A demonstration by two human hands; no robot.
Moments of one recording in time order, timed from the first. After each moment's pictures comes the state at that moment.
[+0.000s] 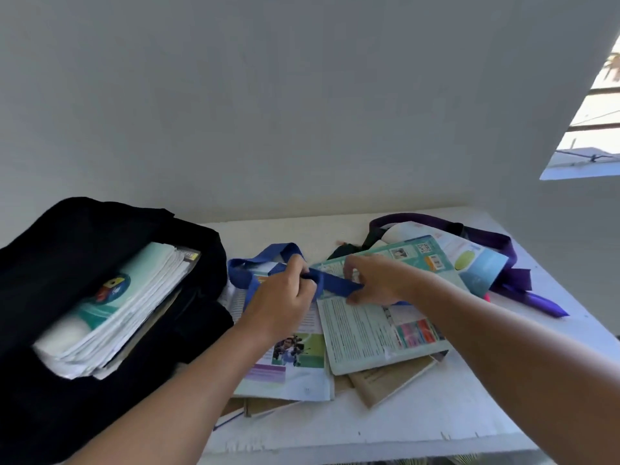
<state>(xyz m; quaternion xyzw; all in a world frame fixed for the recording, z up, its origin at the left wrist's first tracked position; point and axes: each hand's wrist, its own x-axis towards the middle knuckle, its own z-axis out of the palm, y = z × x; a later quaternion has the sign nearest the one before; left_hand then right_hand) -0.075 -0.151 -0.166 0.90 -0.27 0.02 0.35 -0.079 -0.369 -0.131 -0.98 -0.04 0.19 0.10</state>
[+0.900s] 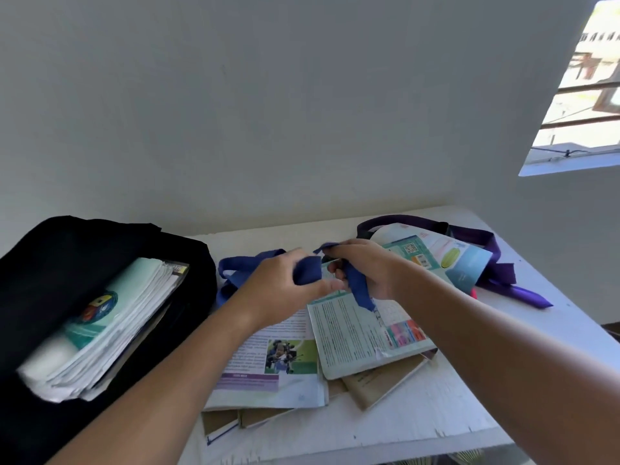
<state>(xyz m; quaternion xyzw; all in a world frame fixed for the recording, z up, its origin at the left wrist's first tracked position) -0.089 -0.160 -0.099 0.90 -0.24 -0.08 0.35 -0.076 -0.358 -0.121 -0.67 0.13 0.13 0.72</state>
